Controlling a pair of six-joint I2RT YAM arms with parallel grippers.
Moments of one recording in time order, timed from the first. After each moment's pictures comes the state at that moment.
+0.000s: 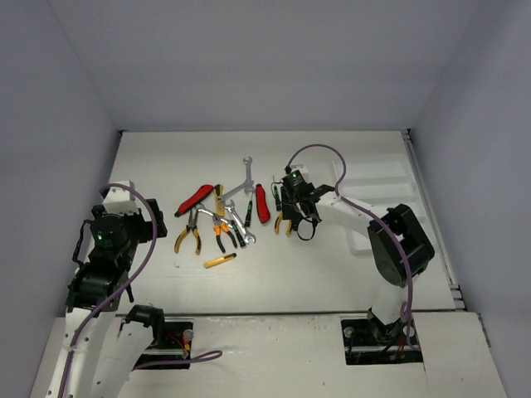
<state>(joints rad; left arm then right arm) -0.15 0.56 0.83 -0.63 -0.21 -0.14 0.61 1.77 1.13 -0.33 0.20 0.44</state>
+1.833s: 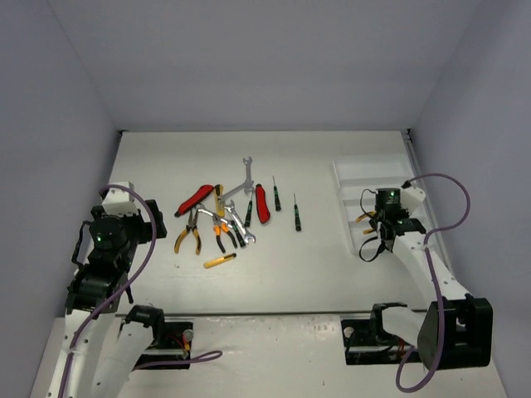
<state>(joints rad) -0.15 0.55 0.83 -0.64 -0.21 -0.14 0.06 1.12 0.66 -0.40 0.44 0.64</state>
